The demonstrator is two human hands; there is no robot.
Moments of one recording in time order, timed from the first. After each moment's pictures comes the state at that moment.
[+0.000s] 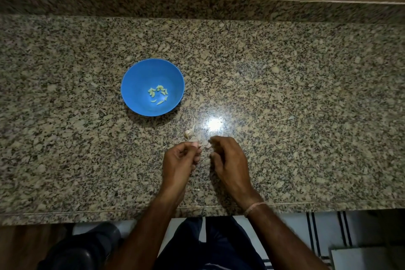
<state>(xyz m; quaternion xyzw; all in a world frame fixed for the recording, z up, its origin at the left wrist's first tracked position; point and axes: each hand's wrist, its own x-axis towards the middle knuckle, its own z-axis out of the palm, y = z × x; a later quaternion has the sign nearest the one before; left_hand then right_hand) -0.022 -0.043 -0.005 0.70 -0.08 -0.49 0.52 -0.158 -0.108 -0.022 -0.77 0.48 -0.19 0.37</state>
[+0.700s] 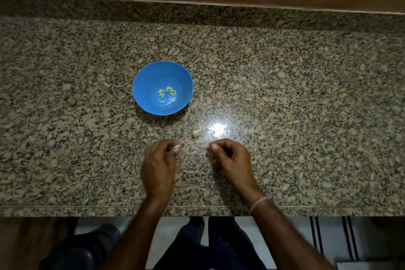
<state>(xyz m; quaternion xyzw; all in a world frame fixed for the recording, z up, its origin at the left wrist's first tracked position) 0.016 -0.006 -0.017 0.87 -0.31 -0.16 0.35 -0.144 -0.109 -0.009 -0.59 0.51 -0.23 0.57</state>
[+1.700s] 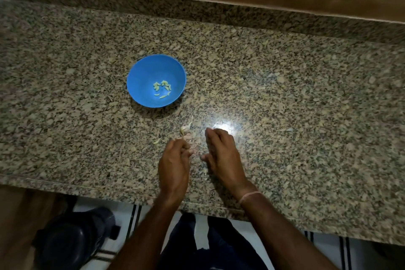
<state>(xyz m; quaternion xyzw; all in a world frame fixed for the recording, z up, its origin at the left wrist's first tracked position) -0.062 -0.036 -0.014 0.86 -0.31 -0.16 0.36 -0.175 -0.139 -0.024 -0.84 0.36 -0.13 0.40</state>
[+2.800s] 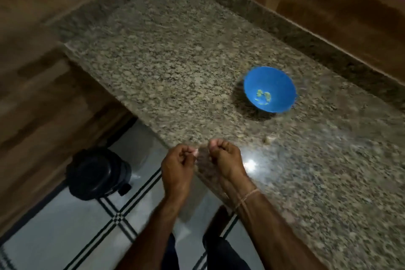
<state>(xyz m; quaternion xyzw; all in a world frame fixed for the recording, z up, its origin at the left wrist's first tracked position) -0.026 0.121 0.005 0.85 0.04 -0.09 0.52 -0.044 0.001 0.024 -0.48 0.42 0.01 0.77</state>
